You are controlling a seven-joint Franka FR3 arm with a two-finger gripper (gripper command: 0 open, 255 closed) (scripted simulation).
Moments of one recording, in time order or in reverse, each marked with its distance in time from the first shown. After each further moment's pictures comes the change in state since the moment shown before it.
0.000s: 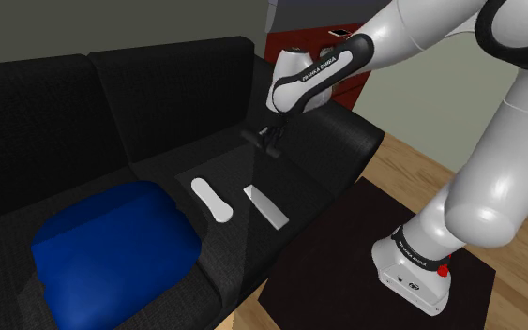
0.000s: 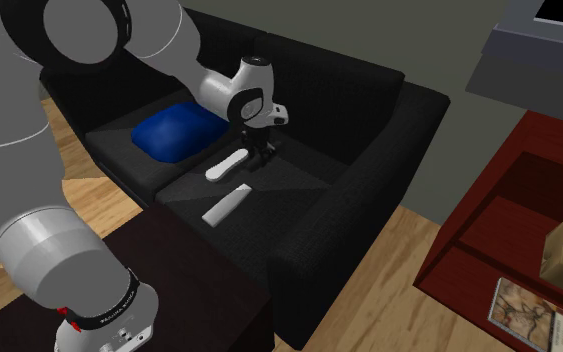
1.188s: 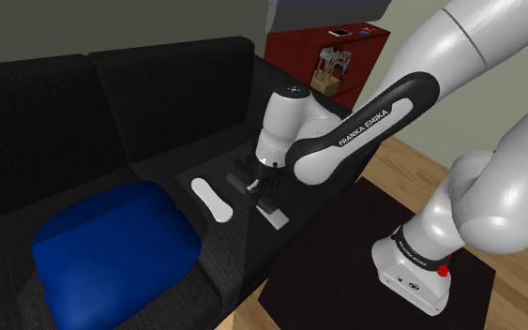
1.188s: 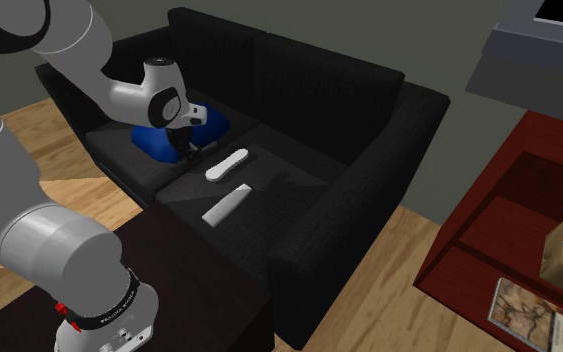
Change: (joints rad) arm 0.254 -0.214 0.194 -0.323 0.005 0.134 0.437
